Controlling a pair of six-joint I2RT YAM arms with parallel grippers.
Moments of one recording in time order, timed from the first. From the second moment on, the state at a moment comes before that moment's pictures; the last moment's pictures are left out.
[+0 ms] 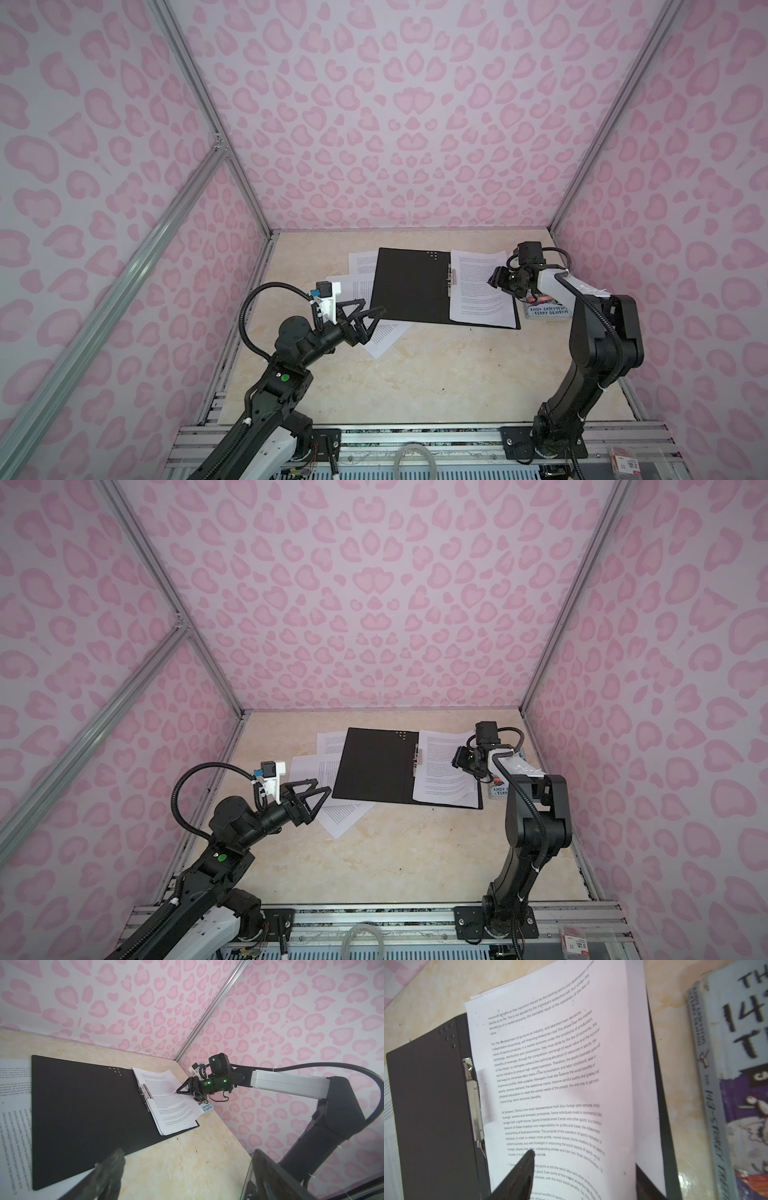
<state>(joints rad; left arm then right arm) -0.39 0.69 0.42 0.25 0.49 -0.62 -0.02 1.84 1.23 -0.44 -0.19 0.39</state>
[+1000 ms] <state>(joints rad) -0.39 0.74 0.44 0.16 0.37 -0.61 -0.02 1.79 1.21 -0.49 -0.06 0.37</state>
